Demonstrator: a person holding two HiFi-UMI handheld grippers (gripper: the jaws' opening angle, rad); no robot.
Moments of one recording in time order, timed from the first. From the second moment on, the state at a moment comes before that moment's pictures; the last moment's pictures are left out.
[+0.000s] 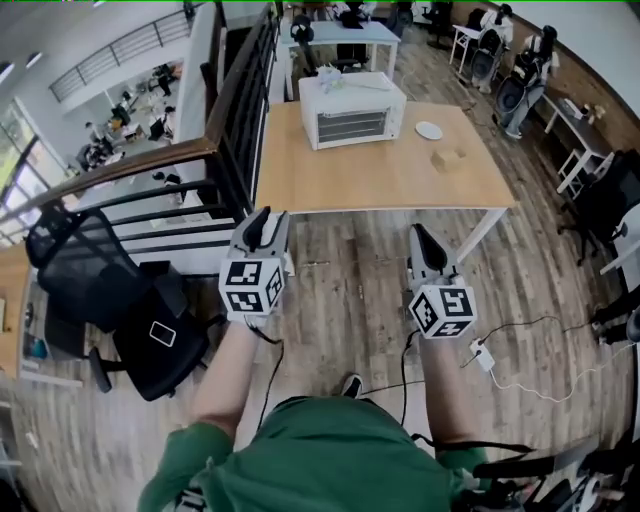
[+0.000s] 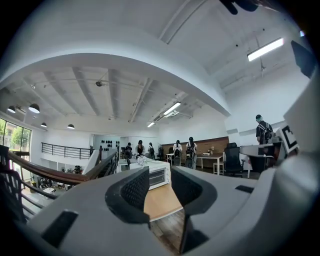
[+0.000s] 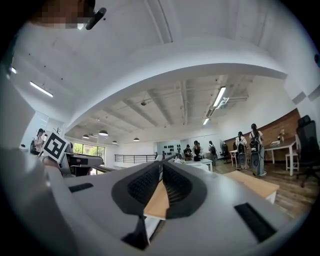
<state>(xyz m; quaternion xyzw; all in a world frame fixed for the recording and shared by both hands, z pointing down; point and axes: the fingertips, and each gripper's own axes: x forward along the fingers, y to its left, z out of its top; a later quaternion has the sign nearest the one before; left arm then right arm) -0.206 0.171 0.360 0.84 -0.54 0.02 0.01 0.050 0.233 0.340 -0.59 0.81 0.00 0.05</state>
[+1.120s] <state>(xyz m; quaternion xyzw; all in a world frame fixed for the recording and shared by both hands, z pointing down) -0.135 0.021 0.370 0.84 -0.54 0.02 0.01 0.125 0.075 0.353 -0.59 0.81 0.04 0.00</state>
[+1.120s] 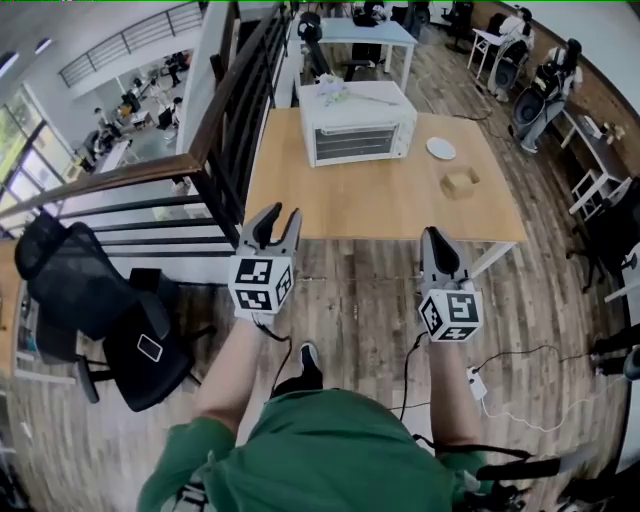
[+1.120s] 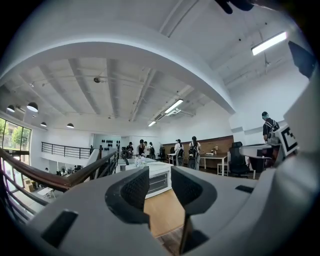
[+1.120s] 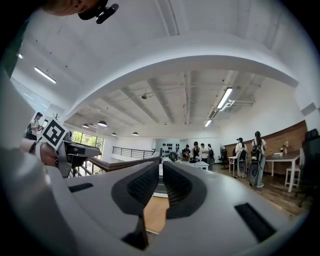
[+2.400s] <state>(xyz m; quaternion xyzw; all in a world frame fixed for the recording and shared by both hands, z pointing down) -0.099 -0.296 0.448 0.86 -0.49 0.14 -0.02 0.104 -0.244 0.412 -0.55 0.83 -0.01 -0.03</state>
